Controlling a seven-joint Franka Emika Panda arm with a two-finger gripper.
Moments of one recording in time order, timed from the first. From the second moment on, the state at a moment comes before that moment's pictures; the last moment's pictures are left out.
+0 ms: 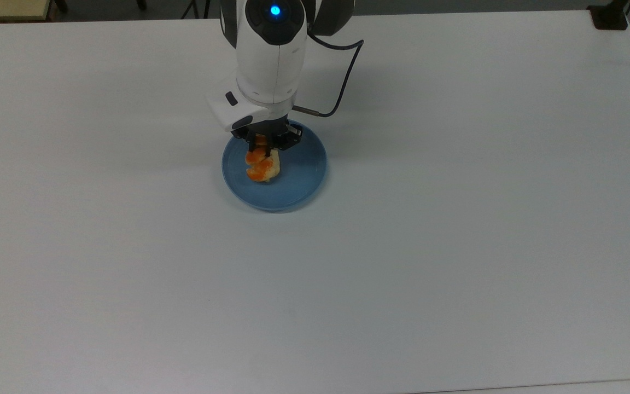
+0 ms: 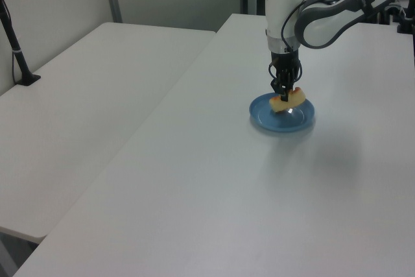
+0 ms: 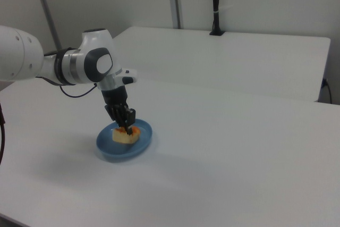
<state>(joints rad) -0.15 0.29 0.25 -1.87 -0.24 2.08 0.41</state>
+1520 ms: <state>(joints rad) -0.23 0.00 0.01 -1.57 -0.06 1.64 0.06</state>
